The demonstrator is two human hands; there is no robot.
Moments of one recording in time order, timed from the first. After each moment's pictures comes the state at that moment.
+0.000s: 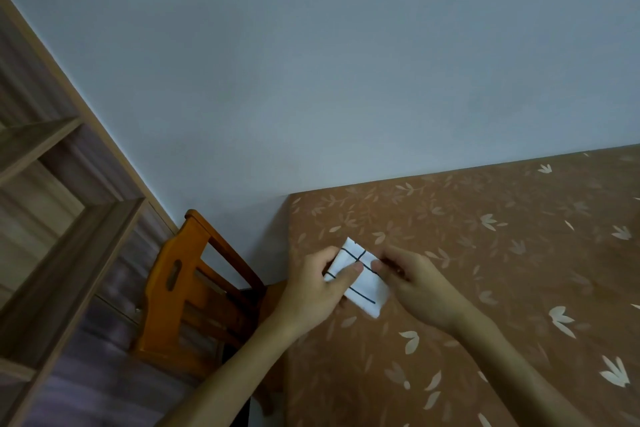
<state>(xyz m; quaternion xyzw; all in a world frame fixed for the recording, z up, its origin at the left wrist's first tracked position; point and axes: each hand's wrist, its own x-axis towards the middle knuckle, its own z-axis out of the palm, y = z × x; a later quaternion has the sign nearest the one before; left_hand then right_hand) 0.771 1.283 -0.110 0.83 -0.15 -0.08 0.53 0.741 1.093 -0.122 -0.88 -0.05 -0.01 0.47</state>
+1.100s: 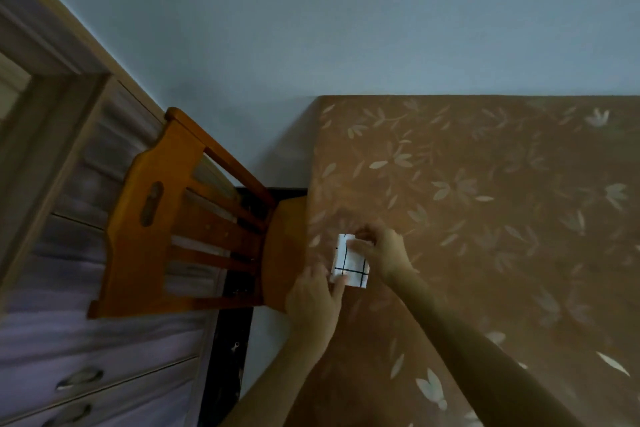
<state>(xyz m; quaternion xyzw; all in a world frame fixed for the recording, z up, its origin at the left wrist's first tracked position) 0.861 1.318 -0.370 0.97 0.11 -0.10 0.20 0.941 1.172 -0.363 -0.83 0.13 0.18 0.51</state>
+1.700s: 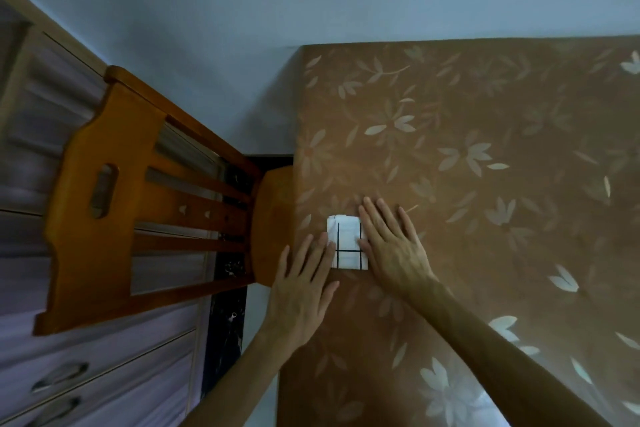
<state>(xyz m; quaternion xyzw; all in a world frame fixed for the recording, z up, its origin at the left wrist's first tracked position) 0.856 1.356 -0.426 0.98 -0.19 -0.08 0.05 0.911 1.143 -0.433 -0.98 -0.14 0.08 0.09</state>
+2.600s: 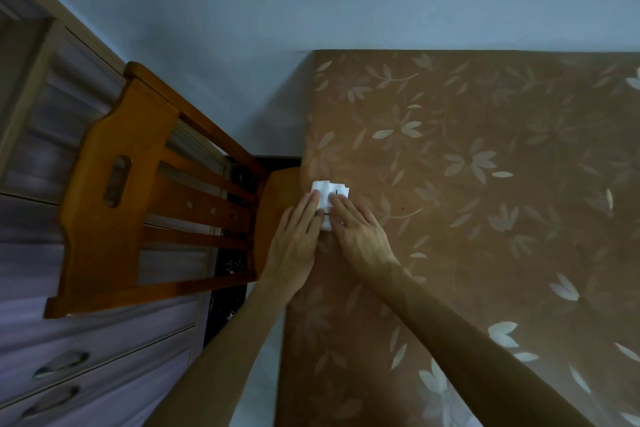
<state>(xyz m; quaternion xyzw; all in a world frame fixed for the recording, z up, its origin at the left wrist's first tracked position) 0.925 1.366 -0.432 0.98 -0.19 0.04 0.10 0.937 1.205 -0.406 -0.97 -0.21 0.03 0.14</state>
